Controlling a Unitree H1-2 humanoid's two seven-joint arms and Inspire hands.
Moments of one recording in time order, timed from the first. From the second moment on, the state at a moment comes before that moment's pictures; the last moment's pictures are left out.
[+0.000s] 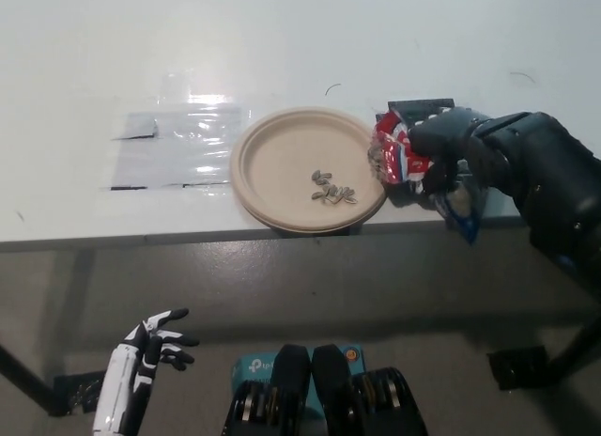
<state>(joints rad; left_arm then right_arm) 0.10 0.08 0.01 0.01 0.20 -0.31 0.01 -1.08 -0.35 0.68 0.78 -0.85 -0.03 0.60</state>
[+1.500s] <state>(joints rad) 0.10 0.08 0.06 -0.03 0.15 -0.30 0.01 -1.25 -0.28 0.42 1.36 -0.72 -0.04 0.19</state>
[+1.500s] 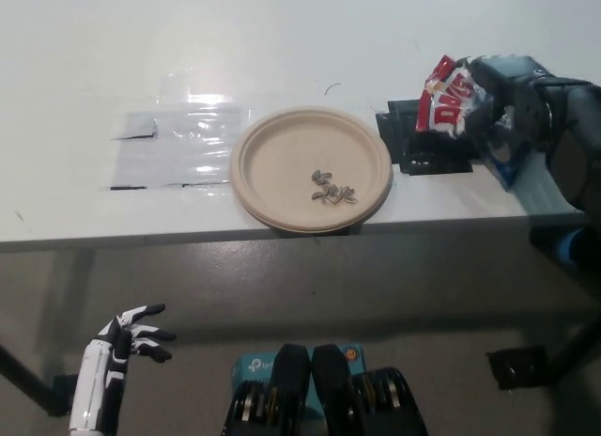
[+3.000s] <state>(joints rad) 0.01 0.08 0.05 0.00 0.13 -0.29 0.01 -0.64 -0.18 -0.13 0.49 -0.31 0.04 0.50</state>
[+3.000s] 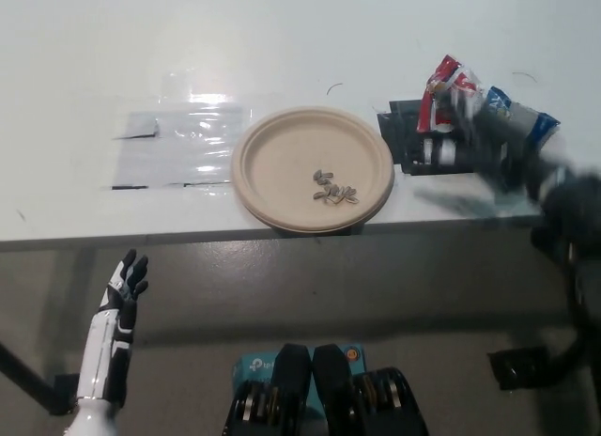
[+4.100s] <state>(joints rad) 0.06 0.09 -0.04 0.02 0.02 -0.29 -0.09 -0.03 -0.06 0.04 0.11 -0.42 -0.35 0.08</state>
